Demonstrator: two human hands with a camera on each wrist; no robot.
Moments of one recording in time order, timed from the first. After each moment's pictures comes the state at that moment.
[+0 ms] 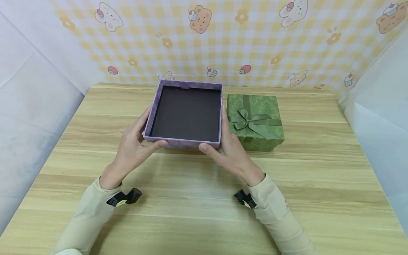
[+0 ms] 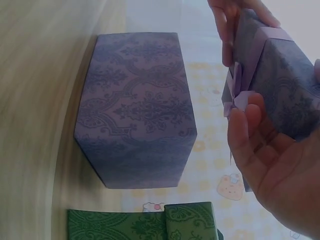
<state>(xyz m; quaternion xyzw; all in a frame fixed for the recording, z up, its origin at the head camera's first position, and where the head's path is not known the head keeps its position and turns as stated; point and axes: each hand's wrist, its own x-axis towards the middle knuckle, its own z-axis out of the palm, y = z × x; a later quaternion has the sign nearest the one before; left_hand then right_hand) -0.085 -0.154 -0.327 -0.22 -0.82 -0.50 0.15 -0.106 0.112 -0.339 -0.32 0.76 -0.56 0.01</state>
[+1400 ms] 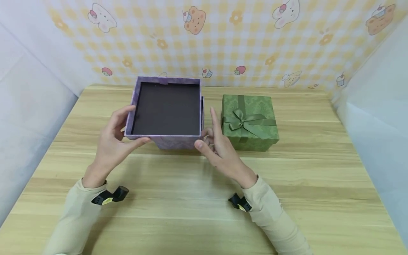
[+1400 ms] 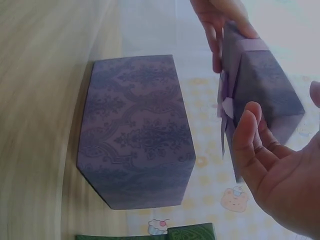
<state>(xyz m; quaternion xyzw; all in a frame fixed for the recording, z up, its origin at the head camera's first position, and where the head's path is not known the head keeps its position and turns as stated) -0.091 -0.180 -0.325 -0.21 -0.79 -0.53 0.21 -0.099 0.105 -0.336 -0.31 0.73 -0.60 0.03</state>
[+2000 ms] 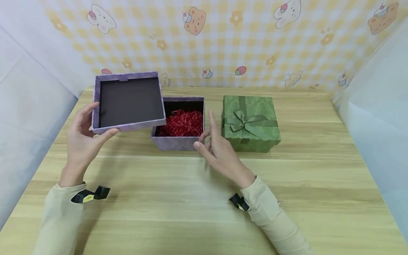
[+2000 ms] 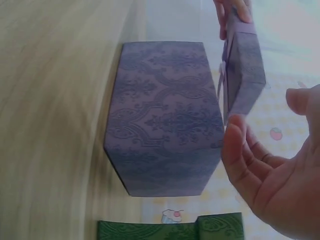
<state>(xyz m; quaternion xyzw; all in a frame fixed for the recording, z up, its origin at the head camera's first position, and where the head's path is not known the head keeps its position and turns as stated) -0.103 -0.250 -0.338 -0.09 -0.80 -0.53 0.27 -0.110 0.099 -0.355 -0.31 0.82 -0.48 -0.01</state>
